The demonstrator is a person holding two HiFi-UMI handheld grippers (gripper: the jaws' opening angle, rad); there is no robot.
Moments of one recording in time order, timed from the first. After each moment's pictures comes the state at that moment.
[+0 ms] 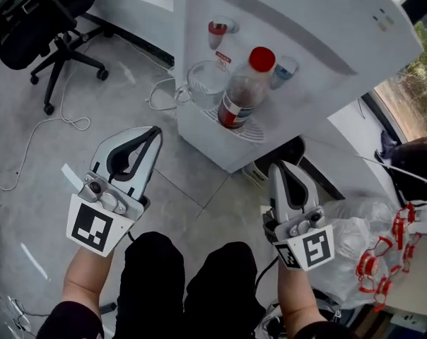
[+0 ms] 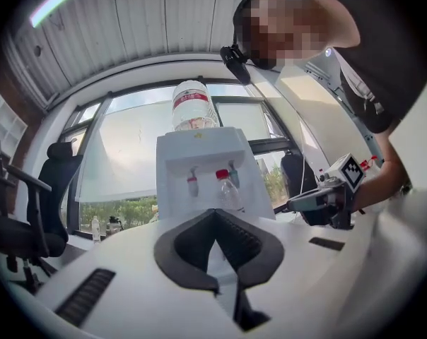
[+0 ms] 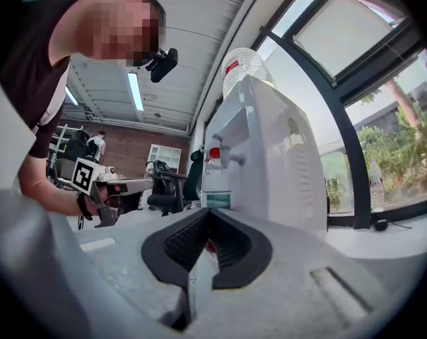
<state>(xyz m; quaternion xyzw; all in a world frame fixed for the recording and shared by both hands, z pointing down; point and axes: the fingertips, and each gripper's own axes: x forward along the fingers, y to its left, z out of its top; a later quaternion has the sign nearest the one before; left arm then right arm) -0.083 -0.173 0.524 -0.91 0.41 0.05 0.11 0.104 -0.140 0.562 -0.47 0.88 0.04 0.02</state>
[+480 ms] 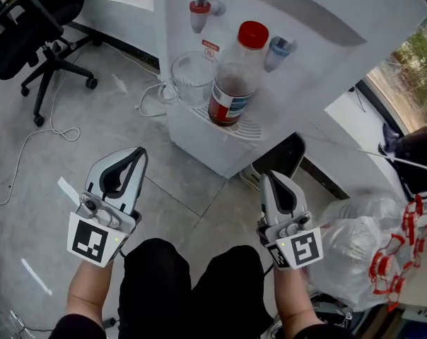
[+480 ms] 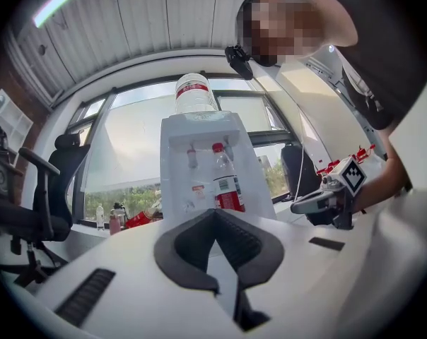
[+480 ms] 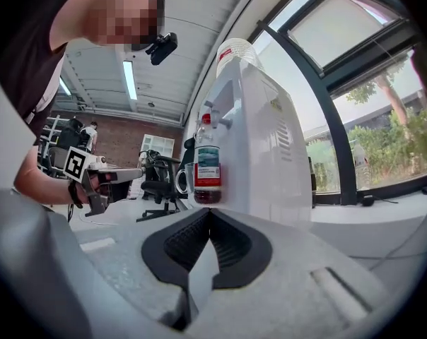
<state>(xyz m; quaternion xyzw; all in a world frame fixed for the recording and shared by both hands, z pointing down) -0.091 -0.167 0.598 -0.90 0.42 0.04 0.08 0.123 -0.140 0.650 -0.49 0.87 0.02 -0.01</state>
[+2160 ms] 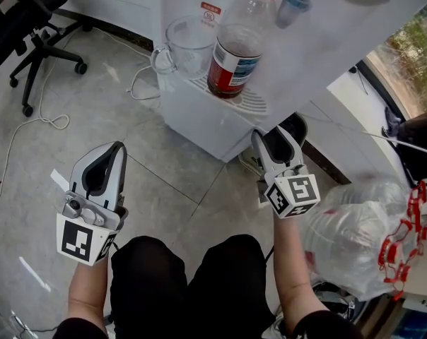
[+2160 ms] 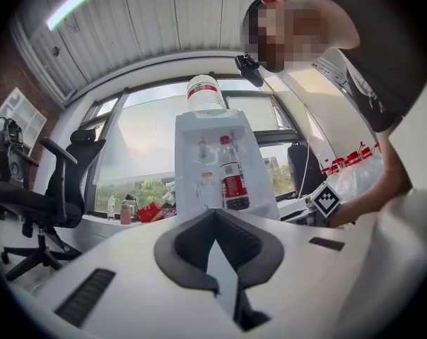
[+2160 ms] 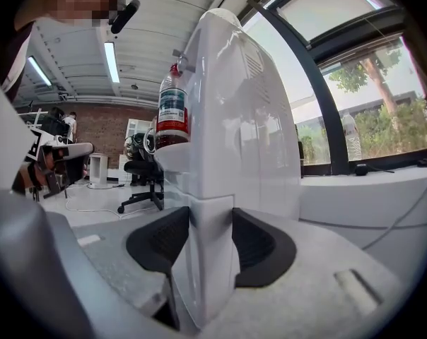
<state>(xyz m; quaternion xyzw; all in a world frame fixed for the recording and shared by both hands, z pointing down) -0.120 -0.154 0.641 -0.89 0.45 0.04 0.08 0.154 -0.215 0.738 -0.54 0.84 -0.04 -0.05</state>
